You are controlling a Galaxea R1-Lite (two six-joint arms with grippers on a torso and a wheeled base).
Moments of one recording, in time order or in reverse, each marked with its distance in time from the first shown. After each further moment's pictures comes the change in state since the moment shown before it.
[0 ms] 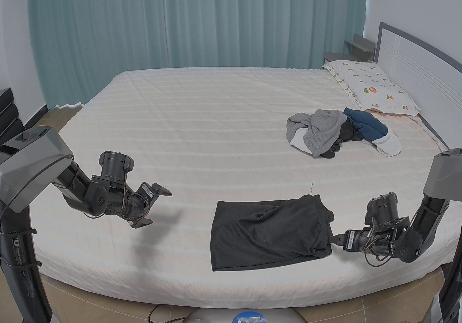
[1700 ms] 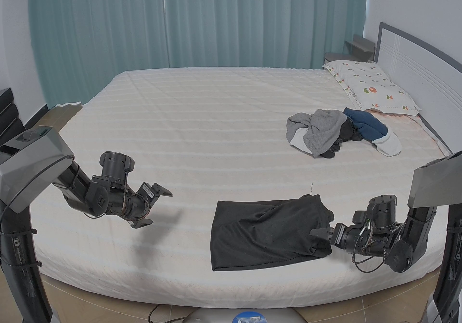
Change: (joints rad) left arm -0.003 0.001 0.000 0.000 0.003 0.003; right arm 0.001 0.135 0.051 -0.431 0.411 0.255
